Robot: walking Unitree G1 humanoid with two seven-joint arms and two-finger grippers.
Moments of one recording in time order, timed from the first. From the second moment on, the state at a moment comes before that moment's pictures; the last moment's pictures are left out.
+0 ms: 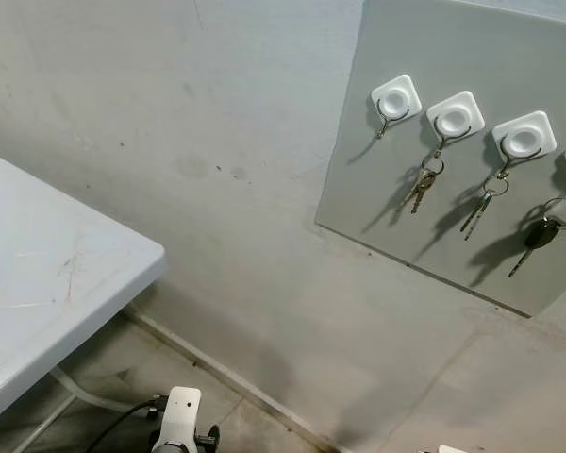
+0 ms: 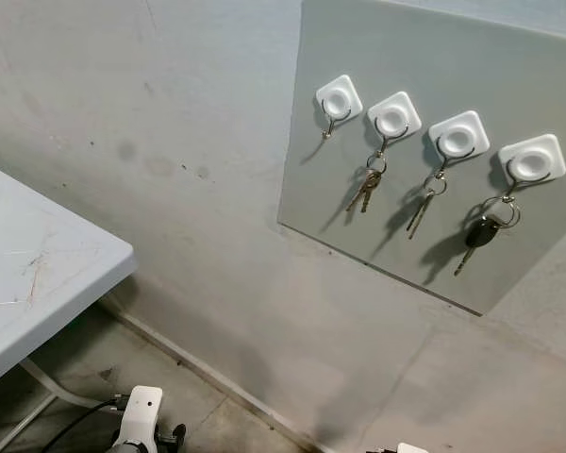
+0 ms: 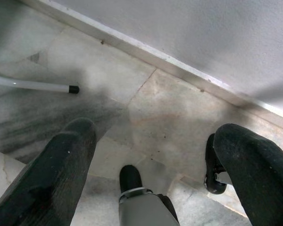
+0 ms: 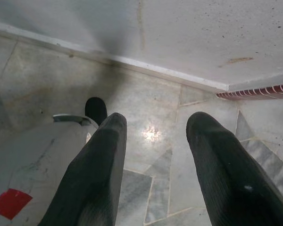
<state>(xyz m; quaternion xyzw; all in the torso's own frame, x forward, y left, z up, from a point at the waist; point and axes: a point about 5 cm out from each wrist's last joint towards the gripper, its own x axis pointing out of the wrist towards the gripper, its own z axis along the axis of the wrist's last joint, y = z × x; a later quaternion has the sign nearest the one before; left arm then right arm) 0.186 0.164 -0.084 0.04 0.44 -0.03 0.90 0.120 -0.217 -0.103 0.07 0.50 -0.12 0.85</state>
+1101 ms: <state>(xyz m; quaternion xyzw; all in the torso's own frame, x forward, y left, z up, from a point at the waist) 0.185 0.168 -0.084 0.05 0.44 -0.04 0.90 0.116 -0.213 -0.105 0.04 0.51 -0.09 0.85</state>
